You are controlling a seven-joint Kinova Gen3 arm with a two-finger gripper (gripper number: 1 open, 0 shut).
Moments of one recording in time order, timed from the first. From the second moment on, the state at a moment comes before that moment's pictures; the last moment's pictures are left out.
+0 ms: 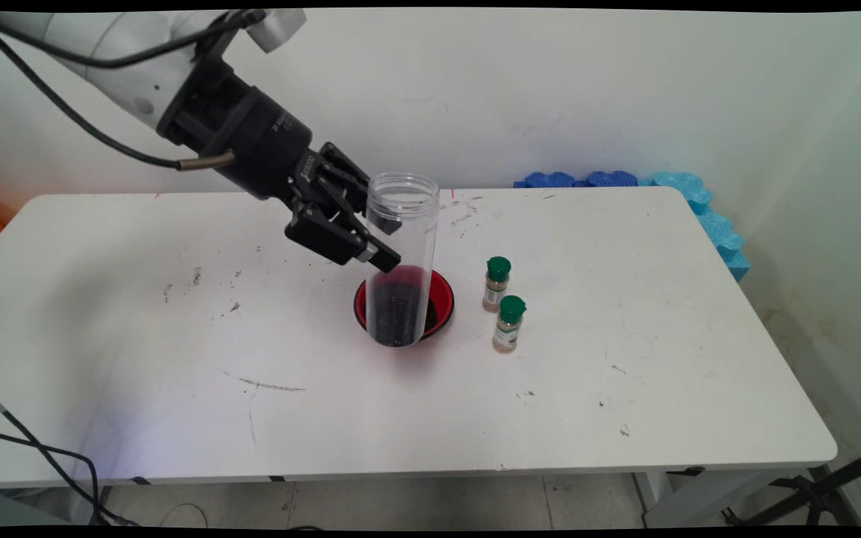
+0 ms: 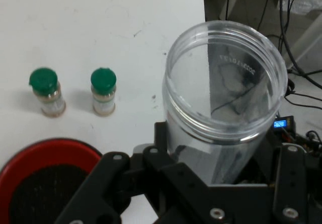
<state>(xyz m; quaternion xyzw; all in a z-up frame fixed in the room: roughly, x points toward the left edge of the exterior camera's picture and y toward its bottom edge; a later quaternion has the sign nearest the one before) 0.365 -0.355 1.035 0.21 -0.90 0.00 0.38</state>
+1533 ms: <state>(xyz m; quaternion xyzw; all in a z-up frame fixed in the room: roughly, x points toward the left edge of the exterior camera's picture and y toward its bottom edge) 0.384 -0.384 1.003 0.56 -0.73 -0.17 0.36</state>
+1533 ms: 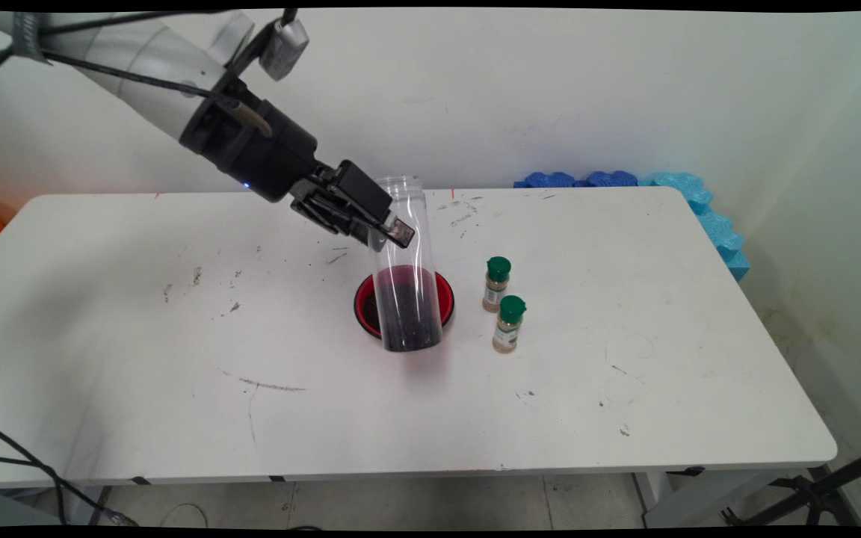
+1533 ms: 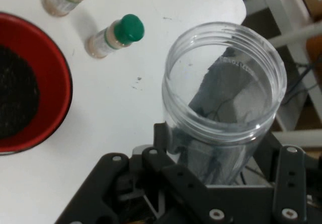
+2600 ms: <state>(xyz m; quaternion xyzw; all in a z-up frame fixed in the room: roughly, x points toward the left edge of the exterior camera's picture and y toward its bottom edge) 0.390 -0.399 0.959 0.74 -0.54 -0.26 0.31</state>
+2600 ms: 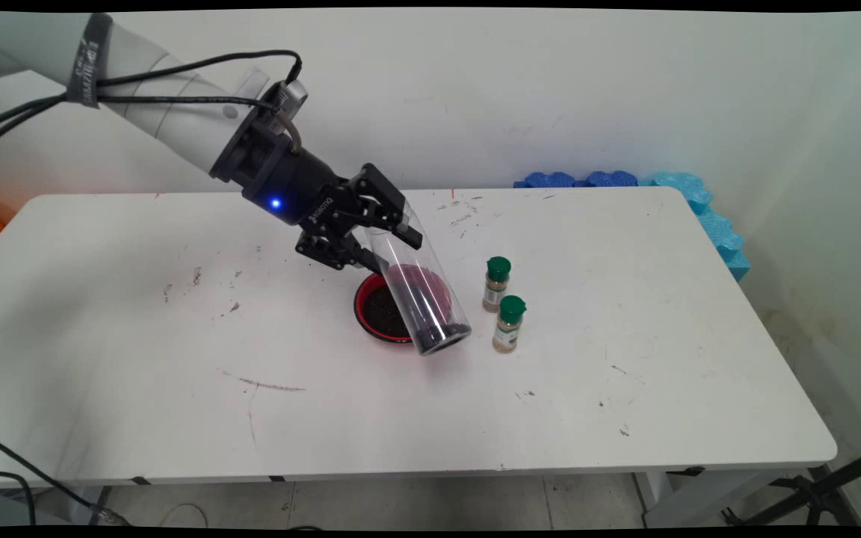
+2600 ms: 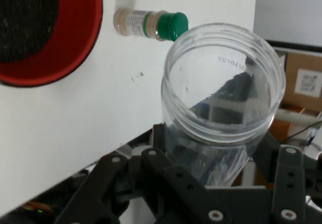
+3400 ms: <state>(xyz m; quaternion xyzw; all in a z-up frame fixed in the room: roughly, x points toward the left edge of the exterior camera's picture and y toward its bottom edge) 0.393 -0.399 0.947 0.81 -0.39 -0.34 0.28</state>
